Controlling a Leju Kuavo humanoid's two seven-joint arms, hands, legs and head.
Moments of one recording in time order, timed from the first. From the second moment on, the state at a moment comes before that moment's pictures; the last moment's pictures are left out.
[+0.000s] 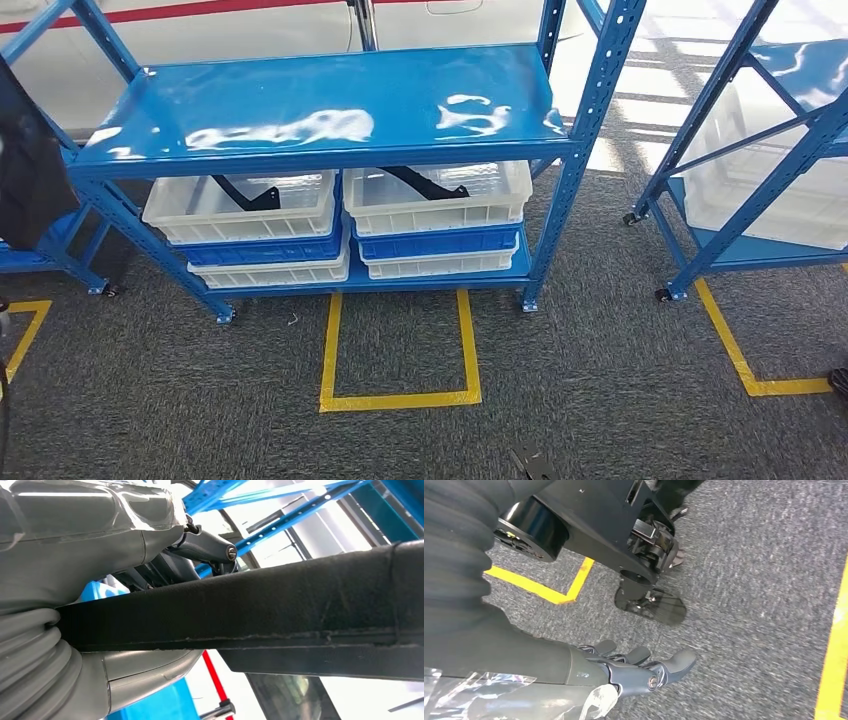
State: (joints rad) left arm -0.53 0.58 -0.18 -1.95 -0.24 0.44 0.33; right arm -0.20 -0.03 0.83 -0.26 -0.61 -0.07 -0.19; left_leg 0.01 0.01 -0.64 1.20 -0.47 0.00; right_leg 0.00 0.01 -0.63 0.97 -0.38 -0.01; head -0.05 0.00
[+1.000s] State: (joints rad) left arm -0.54 0.59 -0.20 -1.92 -0.20 0.46 0.35; right arm -0.20 -0.03 0.81 -0.26 -0.62 -0.08 -0.19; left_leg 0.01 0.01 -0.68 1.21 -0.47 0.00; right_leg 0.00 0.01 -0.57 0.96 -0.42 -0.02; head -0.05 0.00
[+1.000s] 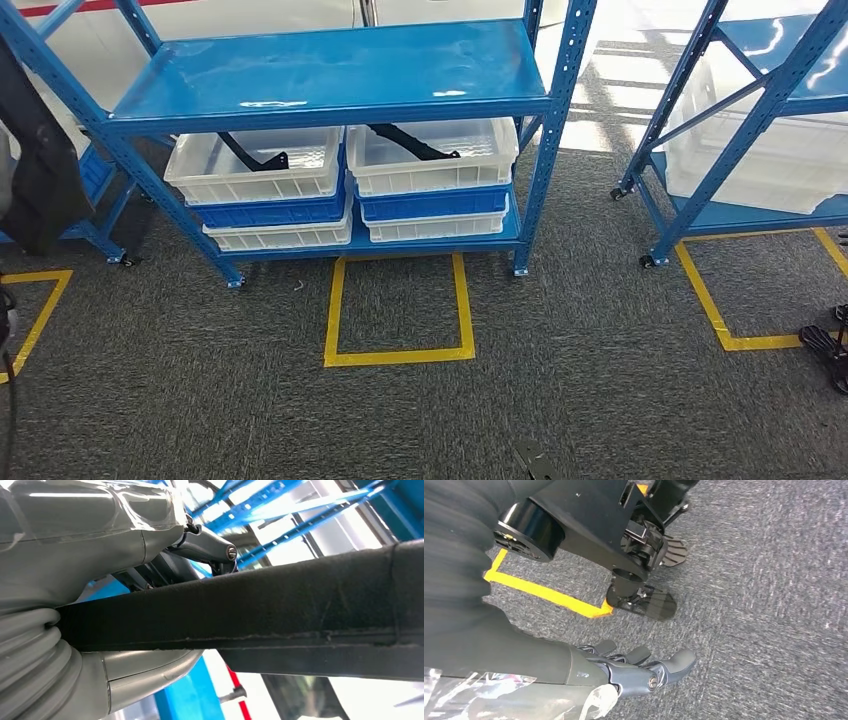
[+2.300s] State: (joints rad) left arm -0.49 0.66 -0.14 -1.95 -0.36 0.46 0.44; right arm -0.19 -0.03 0.80 -0.26 -0.58 -0.08 -0.20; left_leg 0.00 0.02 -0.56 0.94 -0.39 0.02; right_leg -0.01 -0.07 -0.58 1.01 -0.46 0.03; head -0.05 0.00
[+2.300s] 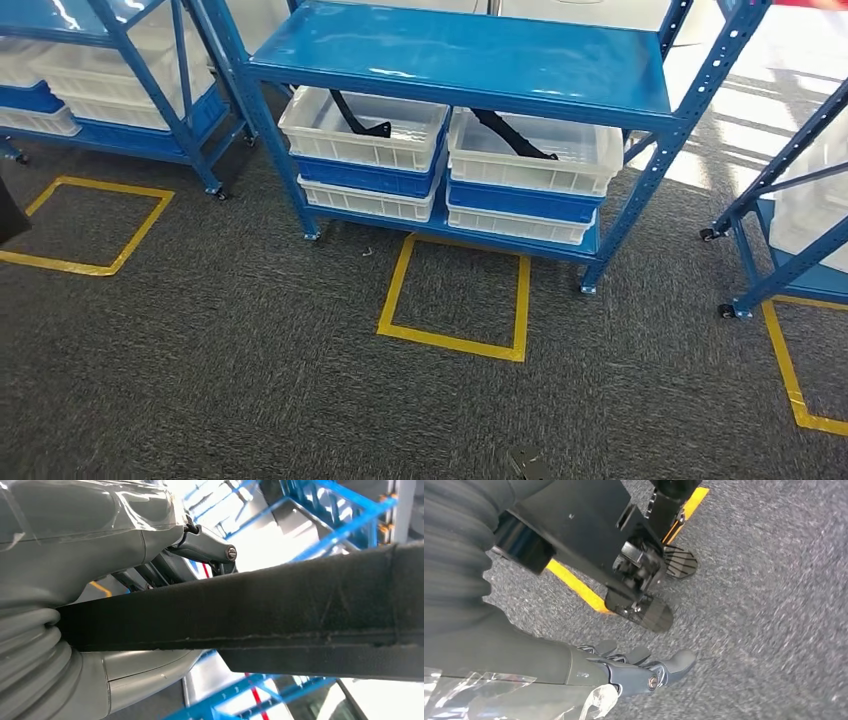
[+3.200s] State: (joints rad) left arm -0.52 0.63 -0.17 -1.94 -0.35 0.44 0.37; right arm -0.22 -0.06 0.80 -0.26 -0.52 -0.10 -0.18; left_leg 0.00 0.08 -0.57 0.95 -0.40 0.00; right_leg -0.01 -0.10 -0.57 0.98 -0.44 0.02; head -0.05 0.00
